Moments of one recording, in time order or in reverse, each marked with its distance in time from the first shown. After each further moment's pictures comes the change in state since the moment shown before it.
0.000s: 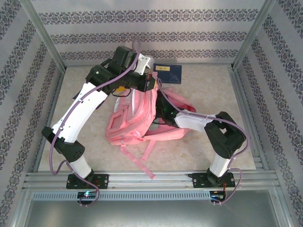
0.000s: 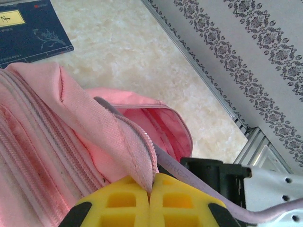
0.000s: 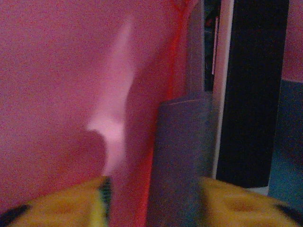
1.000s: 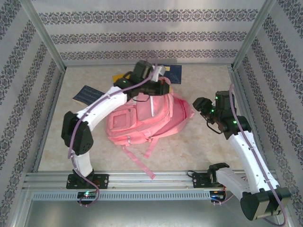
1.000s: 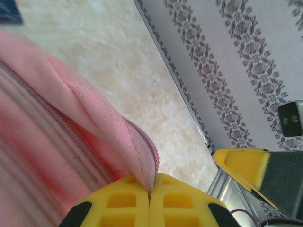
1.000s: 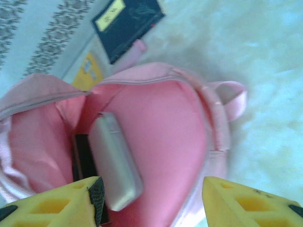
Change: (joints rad) left arm -0.045 0.169 -0.365 0.613 0.139 -0.310; right arm -0.551 -0.814 -0.092 -0.933 0.257 -0.331
